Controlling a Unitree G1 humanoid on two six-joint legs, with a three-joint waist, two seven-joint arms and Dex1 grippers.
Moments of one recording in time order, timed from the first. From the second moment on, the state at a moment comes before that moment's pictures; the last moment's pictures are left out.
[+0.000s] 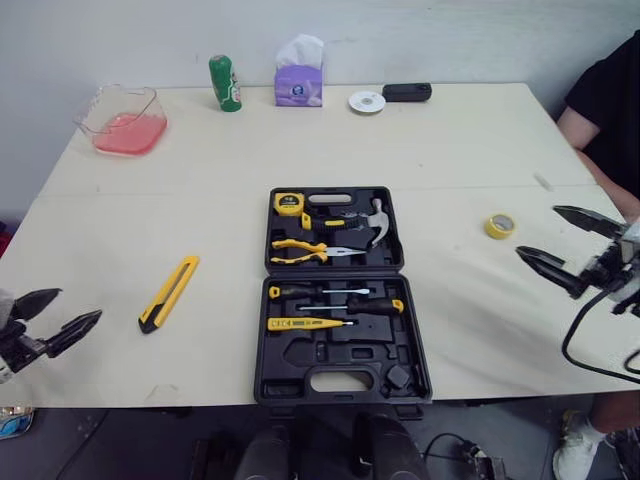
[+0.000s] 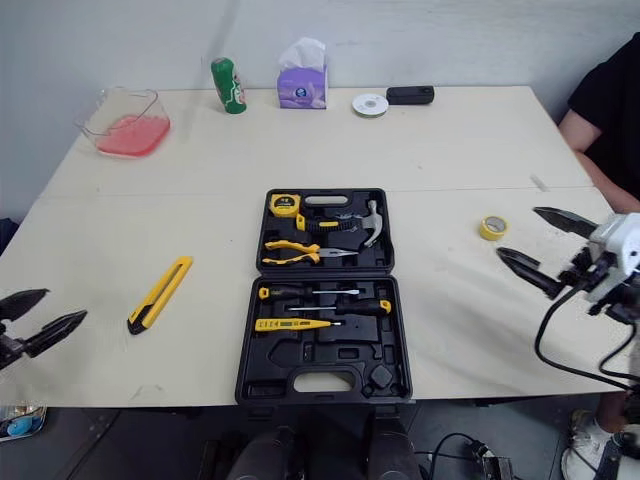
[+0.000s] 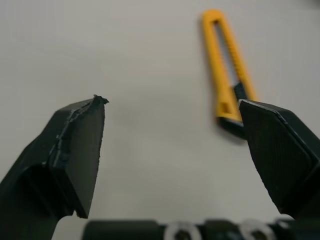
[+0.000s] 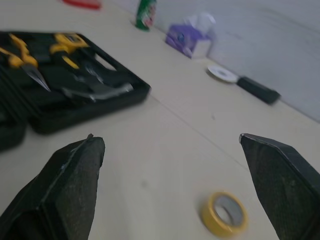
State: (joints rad) left arm 0.25 0.90 0.72 -0.05 -0.58 0.52 -0.86; right arm -0.28 -0.81 -0.39 0.26 0.53 -0.13 1.21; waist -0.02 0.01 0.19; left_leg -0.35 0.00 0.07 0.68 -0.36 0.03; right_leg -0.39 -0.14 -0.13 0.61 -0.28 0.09
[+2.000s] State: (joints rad) left arm -0.15 0.93 0.27 -0.29 -0.49 0.70 -0.81; right arm -0.18 -0.71 -0.20 -0.16 0.61 -0.07 1.32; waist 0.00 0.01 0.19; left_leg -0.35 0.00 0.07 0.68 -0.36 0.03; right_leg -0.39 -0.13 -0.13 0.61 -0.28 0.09
